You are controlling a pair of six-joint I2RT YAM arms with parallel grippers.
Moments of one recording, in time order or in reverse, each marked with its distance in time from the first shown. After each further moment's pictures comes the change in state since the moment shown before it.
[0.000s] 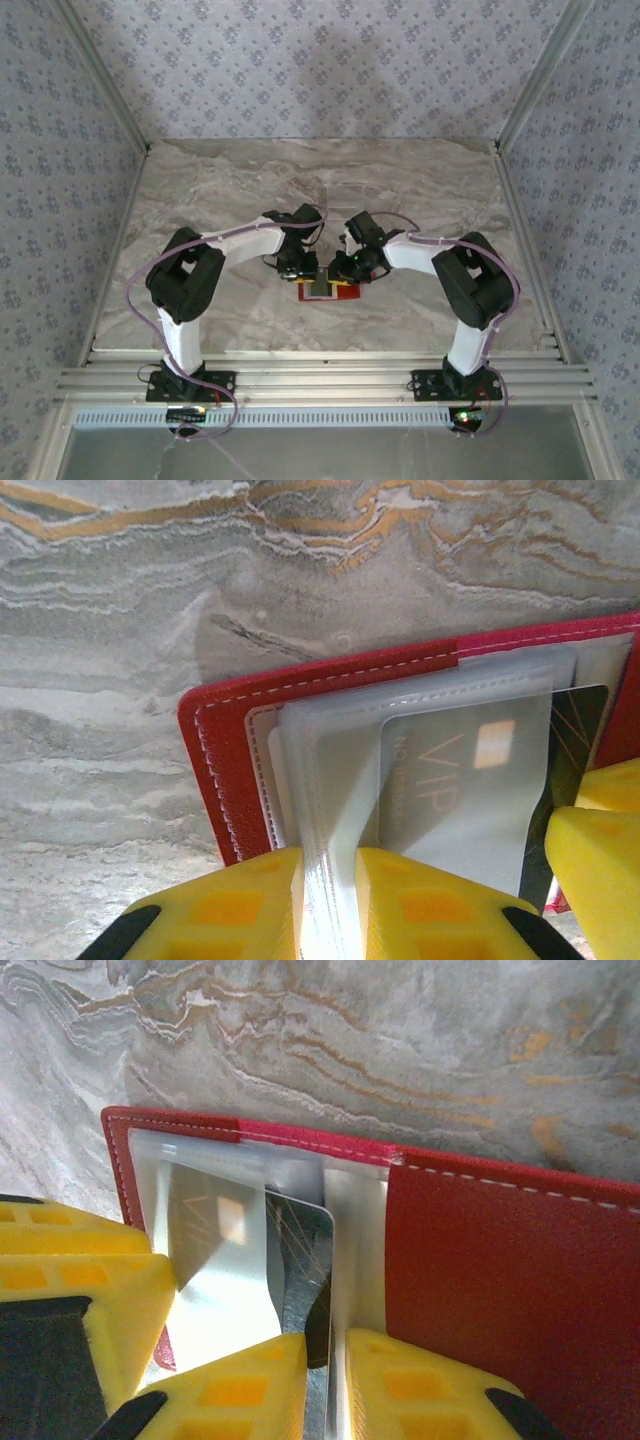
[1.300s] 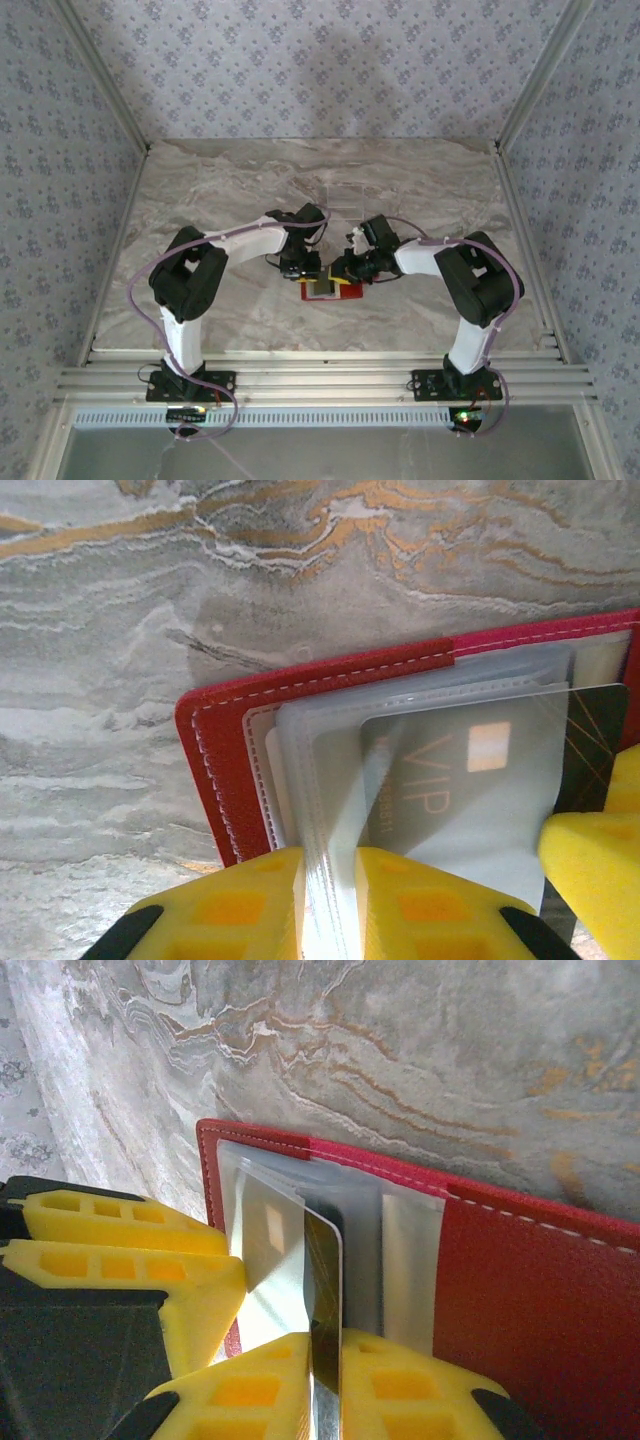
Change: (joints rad) left arm -0.006 0.019 0.023 -0.003 0.003 0.008; right arm -0.079 -0.005 -0.134 0.273 -0.192 0.059
